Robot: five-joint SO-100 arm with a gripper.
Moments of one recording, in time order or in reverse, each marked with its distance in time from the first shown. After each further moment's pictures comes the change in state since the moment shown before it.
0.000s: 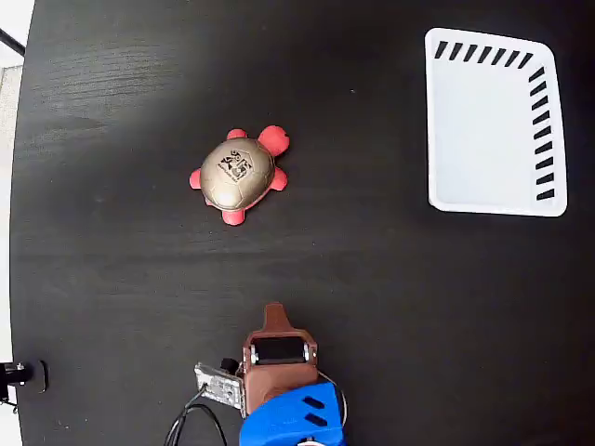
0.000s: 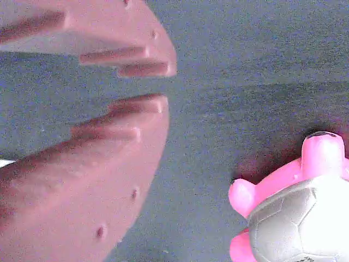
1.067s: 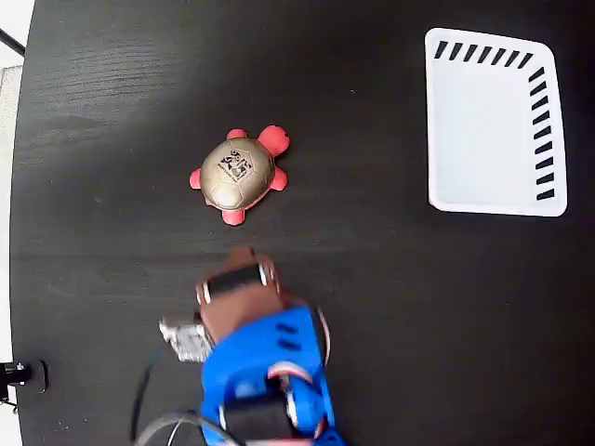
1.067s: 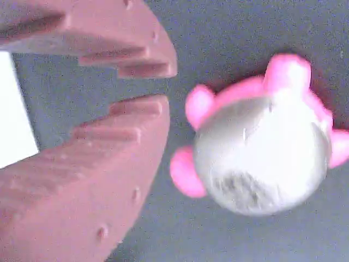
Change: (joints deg) arm -2.5 -48.7 -35.1 -7.7 -17.2
